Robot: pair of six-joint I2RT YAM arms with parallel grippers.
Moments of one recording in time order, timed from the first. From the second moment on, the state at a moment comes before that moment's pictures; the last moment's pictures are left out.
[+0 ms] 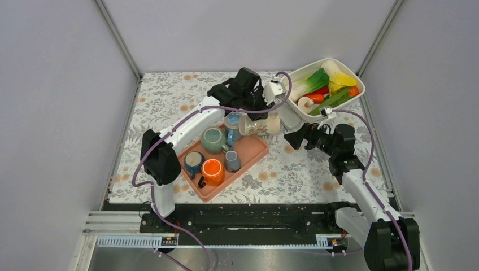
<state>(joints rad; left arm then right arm) -0.74 1.90 1.86 -0.72 0.35 0.42 0.10 0.93 0.48 0.19 -0.52 0.37</state>
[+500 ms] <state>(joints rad) -0.73 1.85 1.86 -0.71 0.55 0.29 0.12 1.08 0.50 0.45 -0.81 0.49</state>
